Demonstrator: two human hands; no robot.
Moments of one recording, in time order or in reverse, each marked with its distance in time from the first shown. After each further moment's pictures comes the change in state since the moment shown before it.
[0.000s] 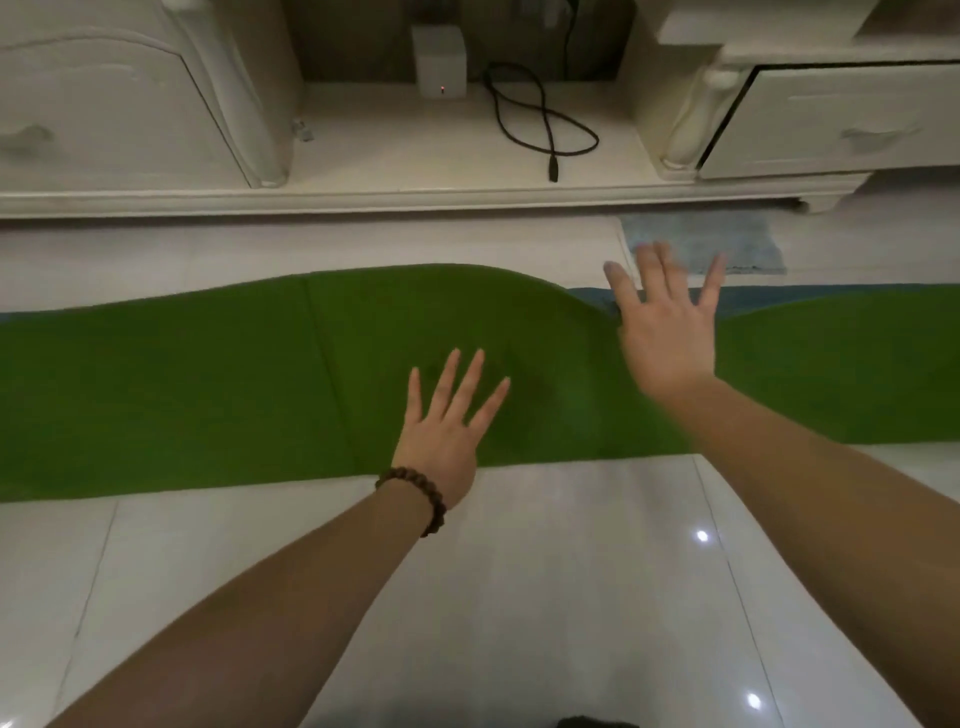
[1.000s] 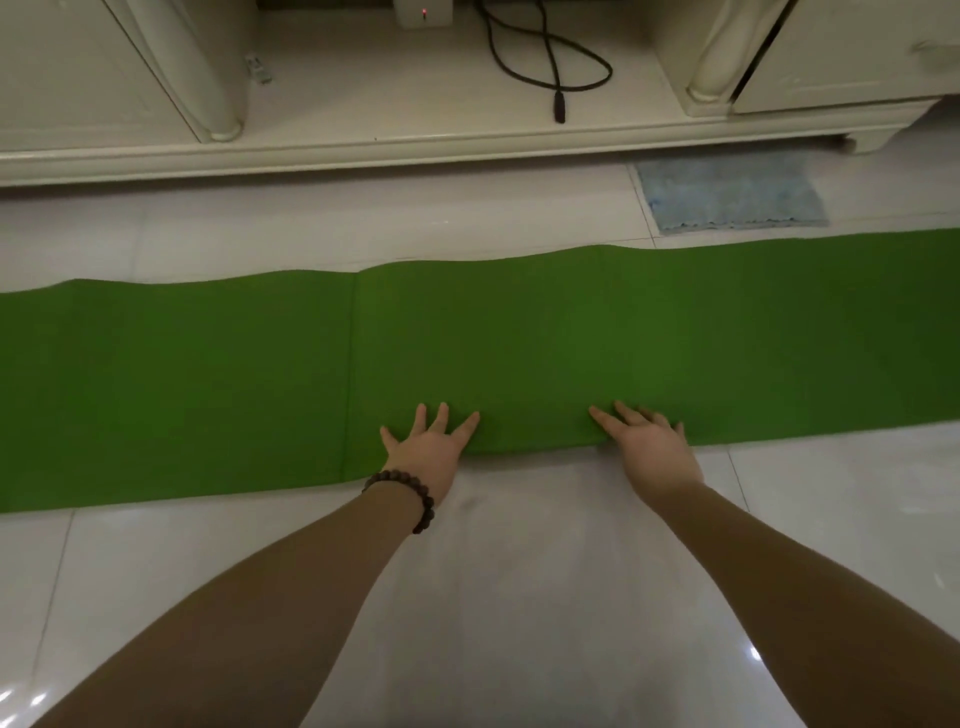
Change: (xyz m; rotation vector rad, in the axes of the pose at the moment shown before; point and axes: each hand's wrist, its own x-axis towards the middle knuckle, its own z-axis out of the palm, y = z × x) left_hand 0.039 -0.011 0.067 -0.215 -0.606 -0.107; right_hand -0.085 -0.032 0.138 0.272 -0.722 0.019
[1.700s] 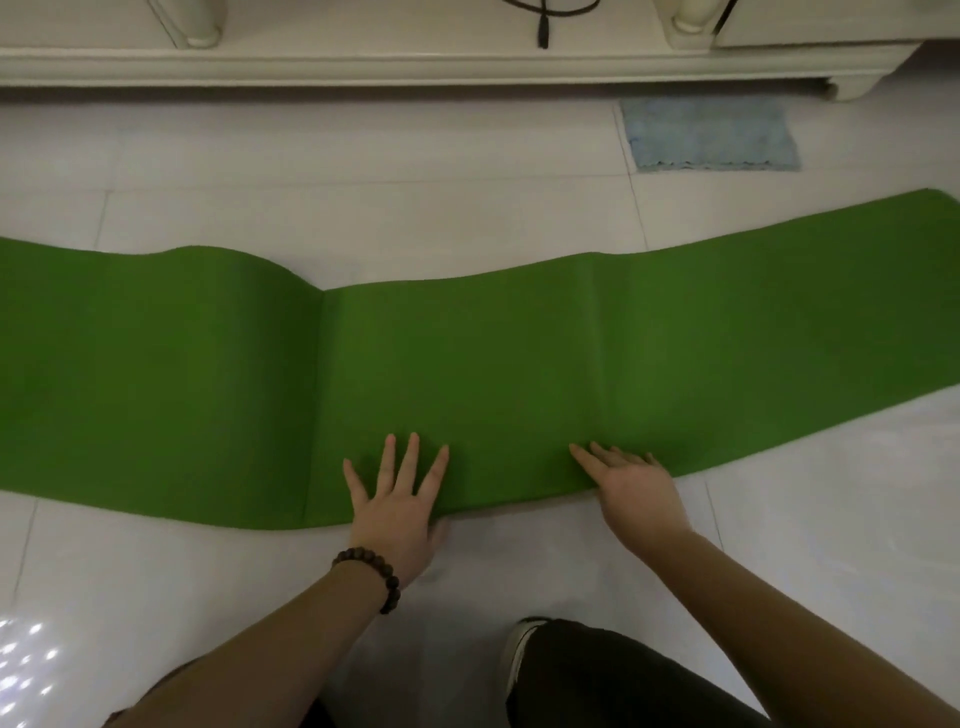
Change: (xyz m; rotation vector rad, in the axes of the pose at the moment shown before) left_hand -0.112 0.046 0.133 -0.025 0.149 -0.036; right_hand -0.121 0.026 0.074 -0.101 0.020 -0.175
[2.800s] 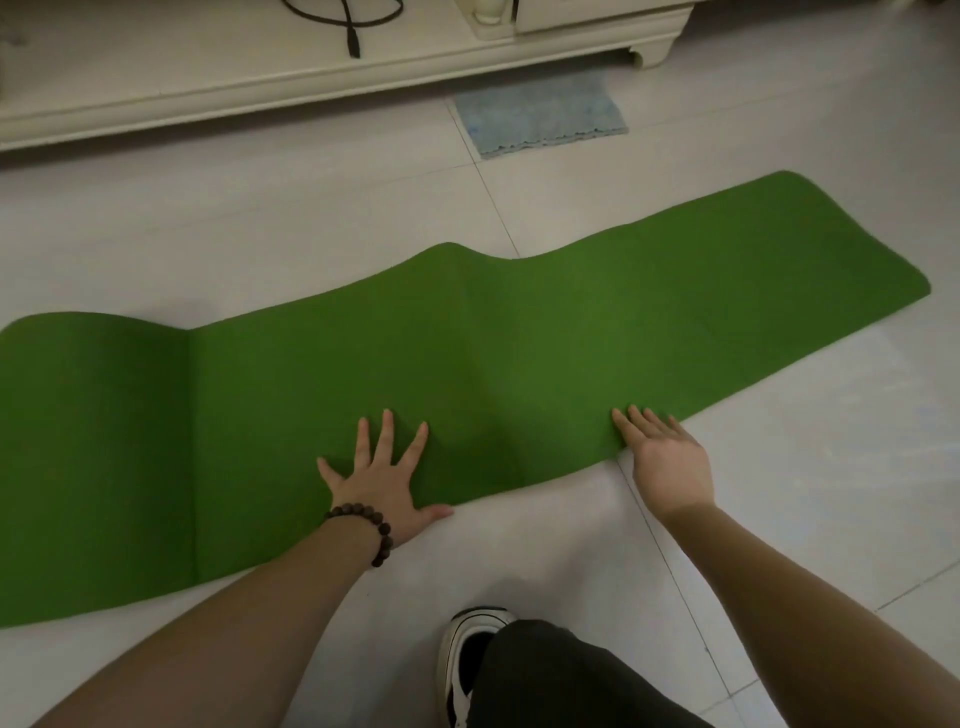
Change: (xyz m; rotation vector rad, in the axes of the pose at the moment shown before) left_hand 0.053 0.074 -0.014 0.081 -0.096 0.113; right_hand -0.060 0.117 0.064 0.078 0.397 0.355
